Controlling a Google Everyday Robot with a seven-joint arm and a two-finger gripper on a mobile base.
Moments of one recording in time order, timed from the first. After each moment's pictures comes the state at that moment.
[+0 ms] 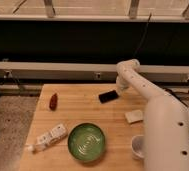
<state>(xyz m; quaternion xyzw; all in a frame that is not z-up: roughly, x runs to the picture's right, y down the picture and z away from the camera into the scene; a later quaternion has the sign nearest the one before) 0.197 0.041 0.980 -0.28 -0.05 -0.11 0.95</state>
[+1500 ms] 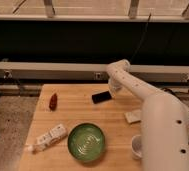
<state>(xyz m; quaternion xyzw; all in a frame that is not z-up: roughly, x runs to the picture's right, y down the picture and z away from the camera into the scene) 0.135 0.053 0.968 -0.30 -0.06 -0.15 0.94</state>
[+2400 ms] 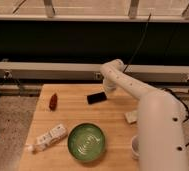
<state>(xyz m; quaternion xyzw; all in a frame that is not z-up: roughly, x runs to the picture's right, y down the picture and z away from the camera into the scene) 0.102 0.057 0.964 -0.31 -0.07 -0.18 0.93</state>
